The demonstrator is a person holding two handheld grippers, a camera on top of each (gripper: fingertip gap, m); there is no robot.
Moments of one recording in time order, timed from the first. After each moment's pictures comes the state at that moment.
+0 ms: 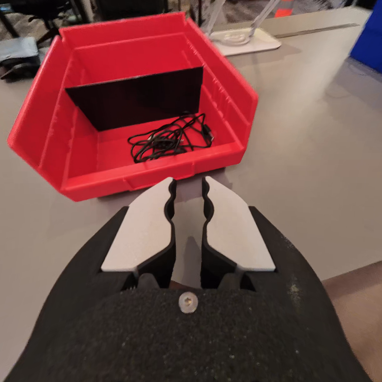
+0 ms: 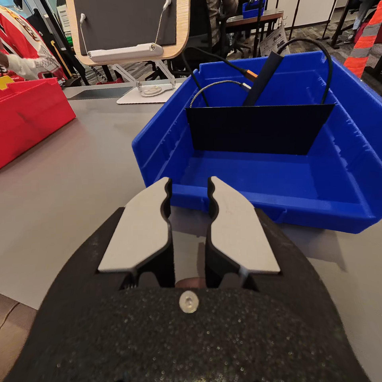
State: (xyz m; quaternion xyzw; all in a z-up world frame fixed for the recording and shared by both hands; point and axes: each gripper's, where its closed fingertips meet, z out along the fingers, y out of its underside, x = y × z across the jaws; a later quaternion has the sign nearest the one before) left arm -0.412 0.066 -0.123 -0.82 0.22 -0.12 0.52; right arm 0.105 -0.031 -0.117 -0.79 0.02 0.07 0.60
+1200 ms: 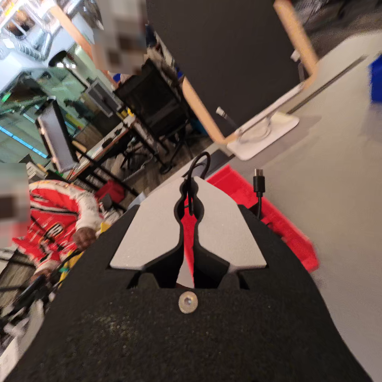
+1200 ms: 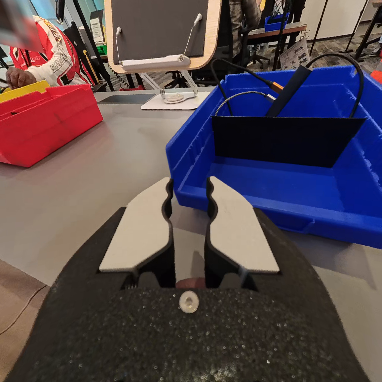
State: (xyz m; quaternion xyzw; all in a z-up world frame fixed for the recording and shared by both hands) left arm -0.394 0.135 0.133 -0.67 0.38 0.04 0.63; right arm 0.079 -0.037 -0.106 -0.78 -0.01 0.10 0.62
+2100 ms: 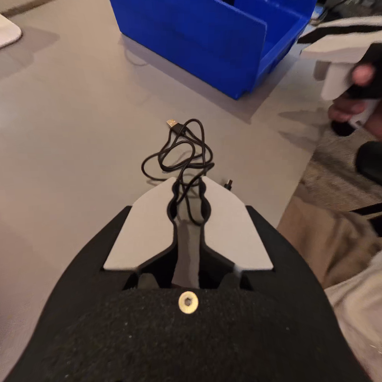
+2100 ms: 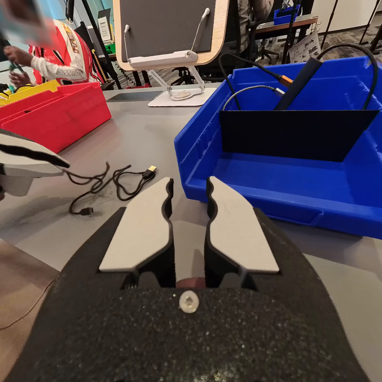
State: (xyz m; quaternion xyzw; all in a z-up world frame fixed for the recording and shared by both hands) left arm -0.127 -0.002 -0.134 -0.76 0.46 -0.29 0.35; right arm 0.072 -0.045 -0.108 -0.78 -0.02 0.12 0.61
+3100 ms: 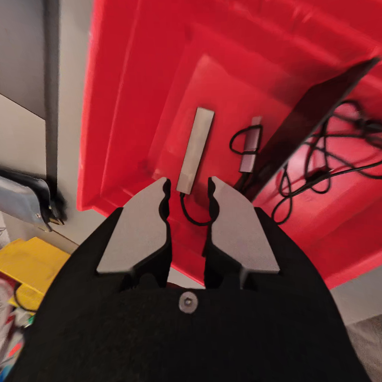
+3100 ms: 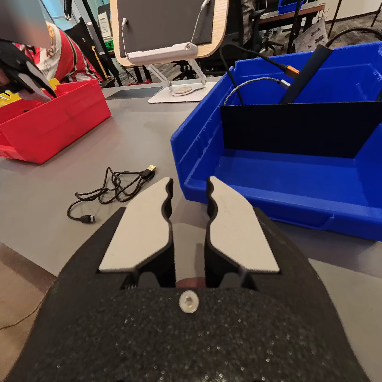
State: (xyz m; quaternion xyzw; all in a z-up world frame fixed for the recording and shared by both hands) left arm -0.419 0.303 -0.121 -0.78 0.61 0.08 0.12; right arm 0.072 -0.036 -0.115 -0.79 -0.01 0.13 0.60
